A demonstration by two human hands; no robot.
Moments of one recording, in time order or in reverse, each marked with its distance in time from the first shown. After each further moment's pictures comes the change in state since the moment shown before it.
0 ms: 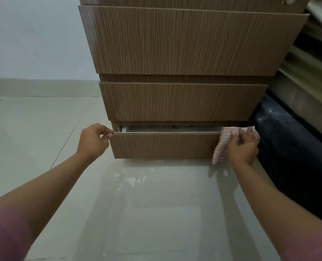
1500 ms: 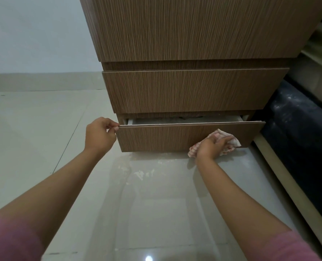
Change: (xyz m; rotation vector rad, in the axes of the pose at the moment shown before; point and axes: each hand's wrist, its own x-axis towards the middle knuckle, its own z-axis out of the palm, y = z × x) left_hand -0.001 0.002 0.004 -0.044 0.023 -0.066; right_hand -0.079 -0.031 0.099 0.465 -0.028 0.465
